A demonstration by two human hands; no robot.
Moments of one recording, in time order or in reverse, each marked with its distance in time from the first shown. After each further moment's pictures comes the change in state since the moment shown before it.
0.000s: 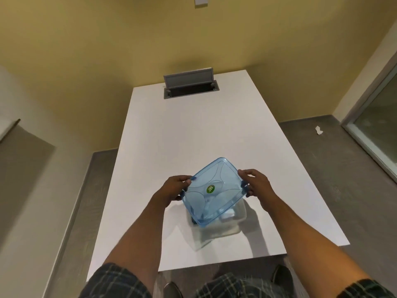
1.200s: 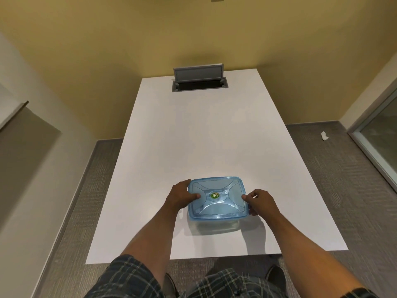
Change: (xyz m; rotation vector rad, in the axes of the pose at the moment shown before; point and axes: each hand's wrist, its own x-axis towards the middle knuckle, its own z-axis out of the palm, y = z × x) left_hand -0.016 -0.040 0.027 0.351 0.120 0.133; right_hand -0.021 0.046 -0.004 -0.531 0.084 0.120
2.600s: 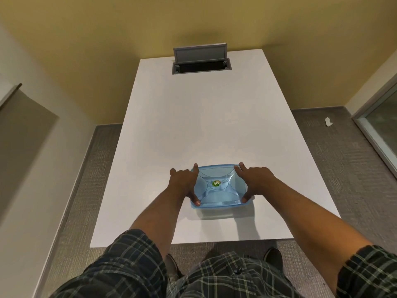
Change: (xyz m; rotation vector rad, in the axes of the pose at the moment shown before) left_hand 0.005 0.015 -0.001 1.016 -0.219 0.115; right_hand -0.002 -0.077 -0.007 -1.420 -0.328 -0.445
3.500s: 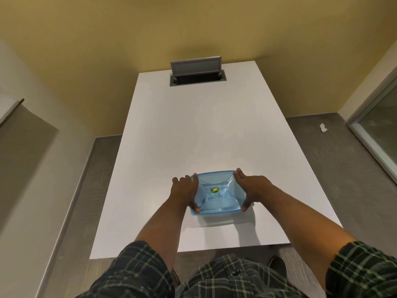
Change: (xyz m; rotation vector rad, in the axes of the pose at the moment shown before) left_hand -0.010 0.011 0.002 0.108 0.086 -0.009; right_hand 0.003 0.002 0.016 0.141 0.024 -0.015
